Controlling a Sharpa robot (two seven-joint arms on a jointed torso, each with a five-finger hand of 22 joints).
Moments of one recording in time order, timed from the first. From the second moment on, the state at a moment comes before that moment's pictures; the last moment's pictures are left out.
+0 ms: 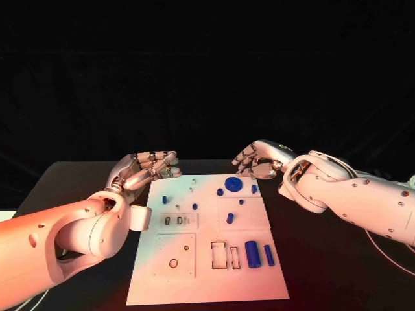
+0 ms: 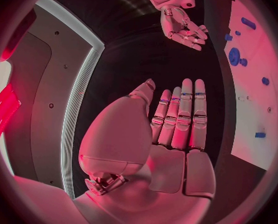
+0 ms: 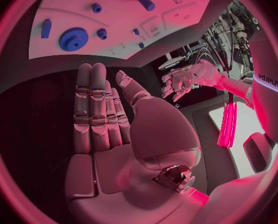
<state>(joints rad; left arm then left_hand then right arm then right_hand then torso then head) 1.15 -0.97 -0.02 1.75 -0.01 -0.49 0.53 1.41 -0.04 0.18 0.18 0.15 0.94 0.22 0.13 0.07 1.01 0.17 0.12 0.07 1.11 0.12 0.21 0.15 0.17 0.93 0.23 0.30 0.13 1.20 -0.74 0.05 1.37 -1.40 -0.33 0.09 1.29 0.02 0.19 -0.25 0.20 1.05 0.15 0.08 0.07 1.24 0.08 0.07 0.07 1.46 0.00 0.37 0.27 0.17 1.26 0.08 0.44 0.19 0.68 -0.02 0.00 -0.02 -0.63</state>
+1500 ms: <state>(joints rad) 1.17 -0.99 -0.01 1.82 0.01 -0.47 0.51 1.41 -0.04 0.19 0.18 0.15 0.94 0.22 0.12 0.07 1.01 0.17 0.09 0.07 1.10 0.12 0.18 0.16 0.17 0.93 0.23 0.30 0.12 1.23 -0.64 0.05 1.34 -1.81 -0.07 -0.05 1.28 -0.06 0.35 -0.10 0.18 1.05 0.13 0.07 0.07 1.16 0.08 0.06 0.06 1.46 -0.01 1.18 1.01 0.15 1.36 0.08 1.02 0.72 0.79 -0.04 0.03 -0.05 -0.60</state>
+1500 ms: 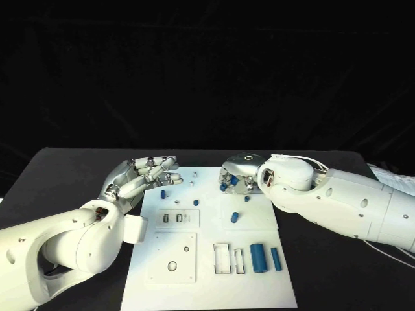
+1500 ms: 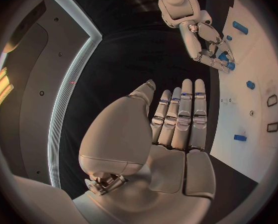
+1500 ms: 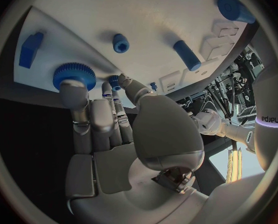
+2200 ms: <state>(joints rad) 1.17 -0.99 -0.01 1.82 0.01 -0.47 0.51 1.41 -0.04 0.19 0.17 0.15 0.94 0.22 0.11 0.07 1.01 0.17 0.09 0.07 1.10 0.12 0.18 0.16 0.17 0.93 0.23 0.30 0.12 1.23 -0.63 0.05 1.34 -1.81 -0.11 -0.05 1.28 -0.04 0.41 -0.05 0.14 1.14 0.12 0.09 0.08 1.25 0.05 0.07 0.07 1.46 -0.02 1.23 1.06 0.14 1.37 0.07 1.15 0.87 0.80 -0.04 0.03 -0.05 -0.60</state>
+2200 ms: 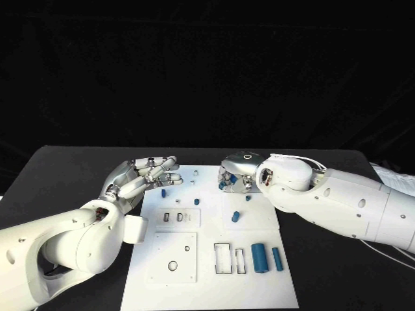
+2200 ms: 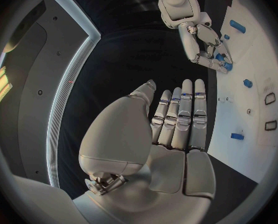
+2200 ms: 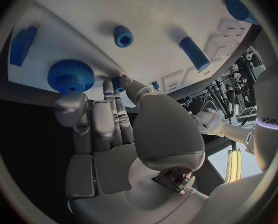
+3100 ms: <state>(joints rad) 1.17 -0.99 -0.01 1.82 0.01 -0.47 0.50 1.41 -0.04 0.20 0.15 0.15 0.94 0.22 0.10 0.07 1.01 0.17 0.08 0.07 1.10 0.12 0.17 0.17 0.17 0.93 0.23 0.30 0.12 1.23 -0.51 0.06 1.25 -1.82 -0.33 -0.10 1.28 -0.04 0.43 -0.03 0.11 1.14 0.12 0.09 0.08 1.26 0.05 0.06 0.07 1.47 -0.03 1.24 1.07 0.12 1.37 0.07 1.17 0.90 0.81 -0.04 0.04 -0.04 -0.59</state>
